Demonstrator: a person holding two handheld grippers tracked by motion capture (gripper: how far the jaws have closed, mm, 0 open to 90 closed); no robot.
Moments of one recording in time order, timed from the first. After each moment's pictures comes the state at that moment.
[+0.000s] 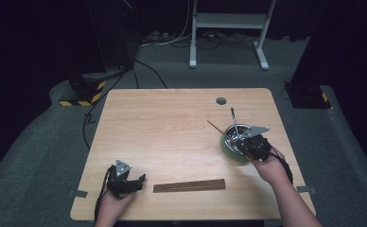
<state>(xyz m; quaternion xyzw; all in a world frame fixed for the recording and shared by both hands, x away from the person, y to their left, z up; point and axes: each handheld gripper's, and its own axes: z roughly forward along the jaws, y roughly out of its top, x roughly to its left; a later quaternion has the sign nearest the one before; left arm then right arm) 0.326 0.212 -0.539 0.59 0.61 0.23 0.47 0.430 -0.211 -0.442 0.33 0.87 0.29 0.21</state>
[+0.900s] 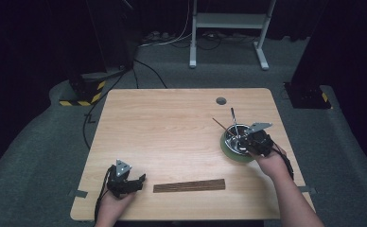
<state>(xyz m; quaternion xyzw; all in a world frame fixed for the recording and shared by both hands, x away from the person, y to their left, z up) 0.326 0.212 -0.539 0.59 0.61 0.24 0.47 0.456 -0.229 -0.458 0.35 0.87 0.29 0.20</state>
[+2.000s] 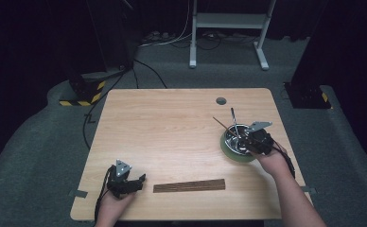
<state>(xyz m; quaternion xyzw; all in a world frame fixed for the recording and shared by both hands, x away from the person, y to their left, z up) 0.326 0.212 -0.539 0.59 0.61 0.24 0.47 0.462 -0.231 -0.459 0.34 0.87 0.28 0.20</state>
